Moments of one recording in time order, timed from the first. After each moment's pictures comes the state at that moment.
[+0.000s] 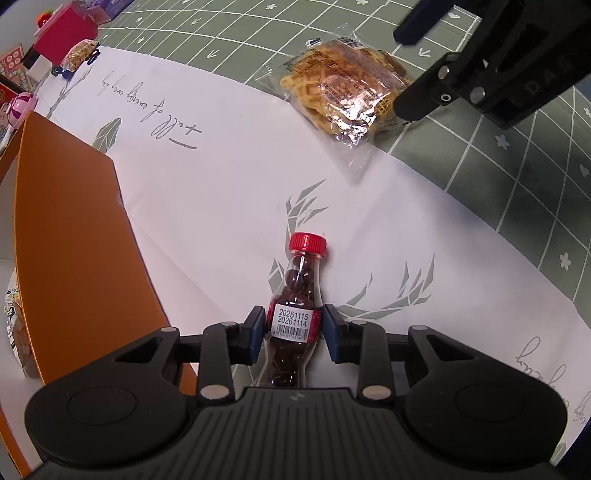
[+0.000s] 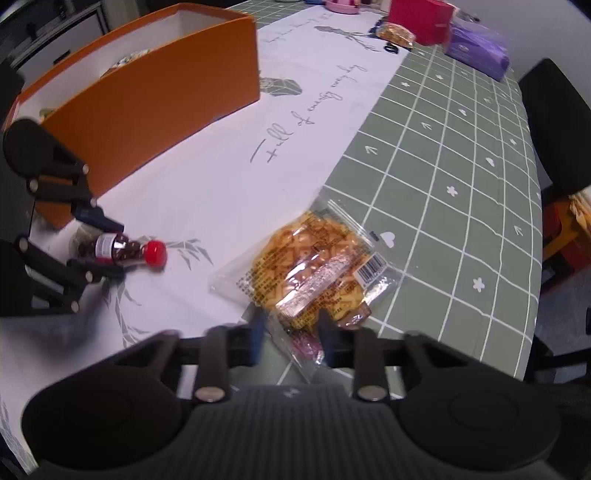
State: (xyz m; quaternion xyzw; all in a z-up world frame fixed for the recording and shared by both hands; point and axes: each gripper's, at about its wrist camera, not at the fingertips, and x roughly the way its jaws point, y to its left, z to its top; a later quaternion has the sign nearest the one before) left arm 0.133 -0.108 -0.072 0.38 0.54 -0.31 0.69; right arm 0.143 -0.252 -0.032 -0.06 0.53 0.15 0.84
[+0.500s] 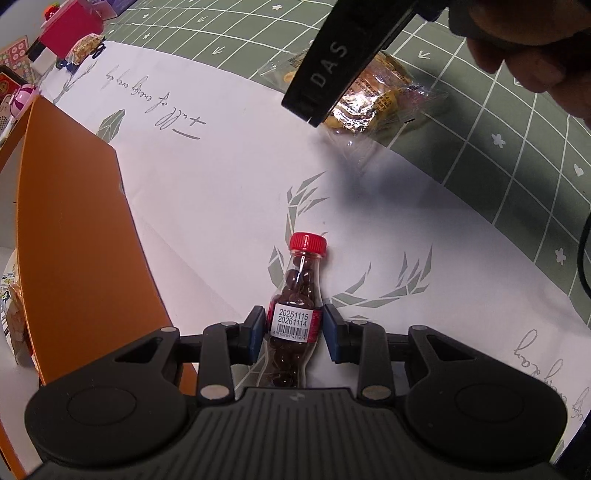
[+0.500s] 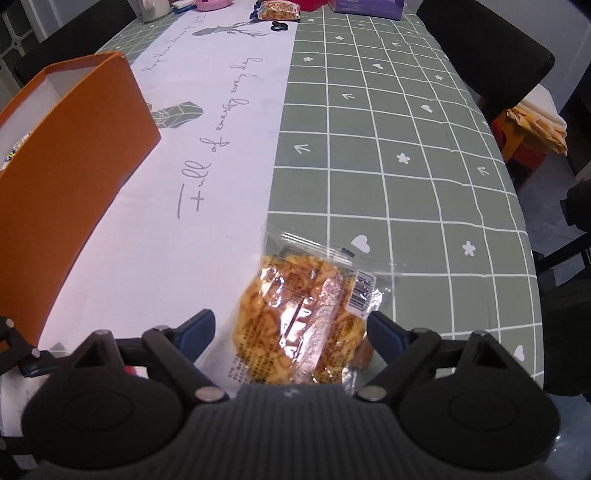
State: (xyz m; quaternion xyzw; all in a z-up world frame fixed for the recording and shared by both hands) left arm 0.132 -0.099 -0.072 0.37 0.53 -0.31 0.69; right arm 0.191 -0.225 -0.063 0.02 0.56 -0.01 0.82
